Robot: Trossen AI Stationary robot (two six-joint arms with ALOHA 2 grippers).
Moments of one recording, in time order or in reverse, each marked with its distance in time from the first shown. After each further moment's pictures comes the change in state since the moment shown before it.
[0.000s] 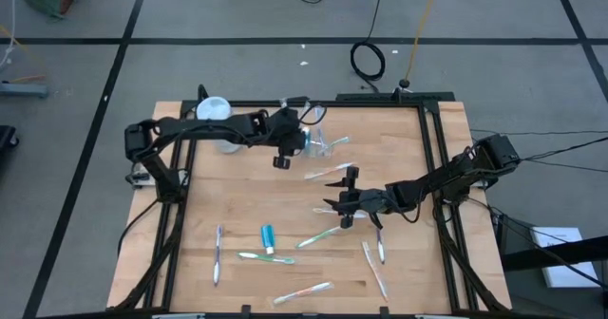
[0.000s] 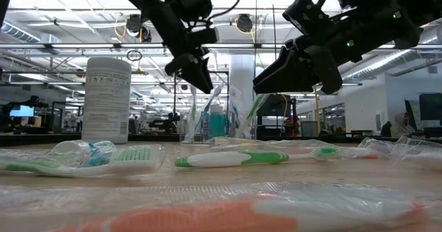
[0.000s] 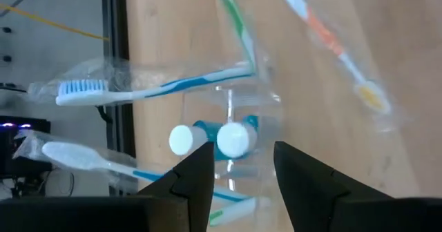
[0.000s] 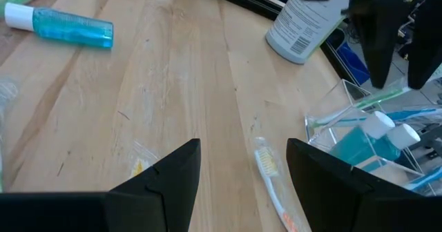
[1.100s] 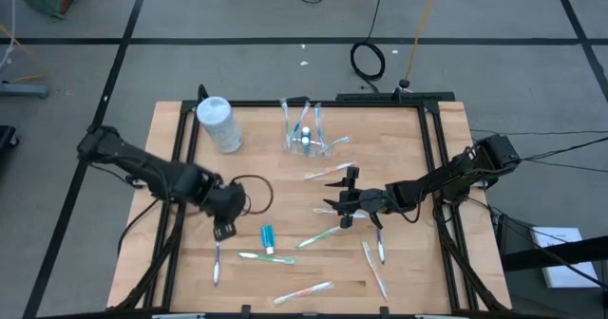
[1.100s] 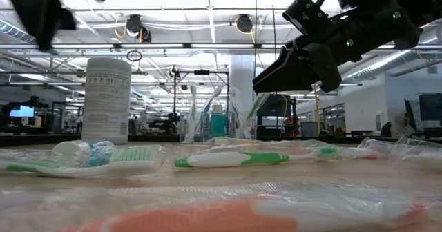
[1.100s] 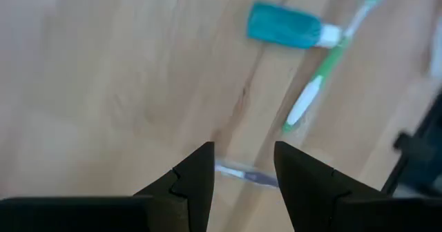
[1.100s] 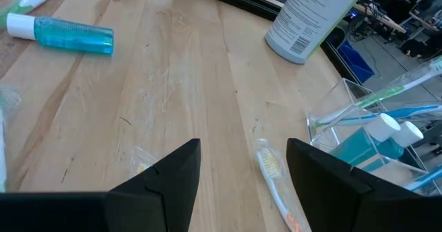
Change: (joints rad) left arm -0.686 -0.411 -0.186 -0.692 0.172 -1.470; right arm 0.000 0.000 0.000 0.007 -0.003 0.026
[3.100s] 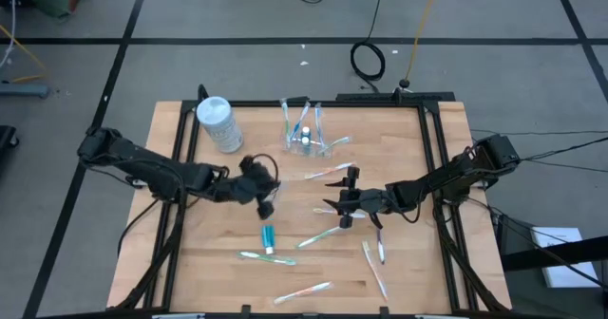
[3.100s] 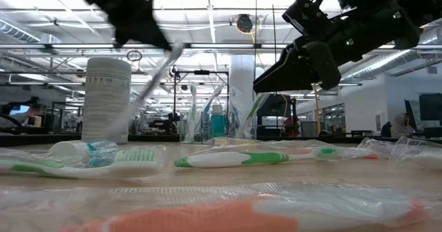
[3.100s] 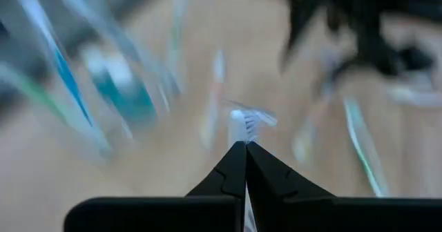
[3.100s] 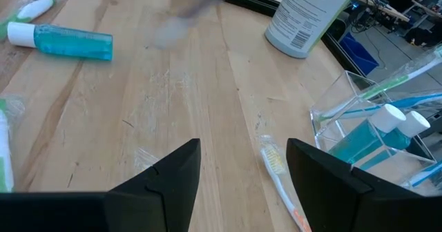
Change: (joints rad) left arm 0.153 0.013 -0.199 0.878 -0.571 0.414; right arm 0.000 0.000 0.000 -0.008 0.000 0.055
